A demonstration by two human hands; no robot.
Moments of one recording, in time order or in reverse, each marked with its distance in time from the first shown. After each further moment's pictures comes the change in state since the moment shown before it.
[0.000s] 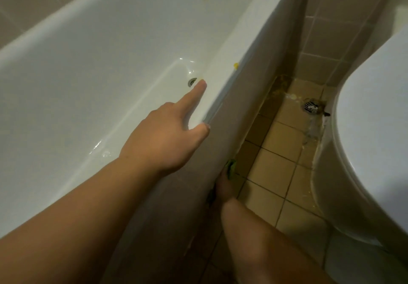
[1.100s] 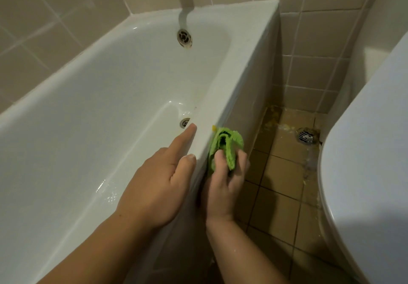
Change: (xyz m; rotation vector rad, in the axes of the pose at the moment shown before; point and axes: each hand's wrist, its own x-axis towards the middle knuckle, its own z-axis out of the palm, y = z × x) left_hand 0.053 0.023 -0.002 -0.102 0.016 0.081; right_hand -0.149 -0.220 0.112 0.008 0.092 -0.881
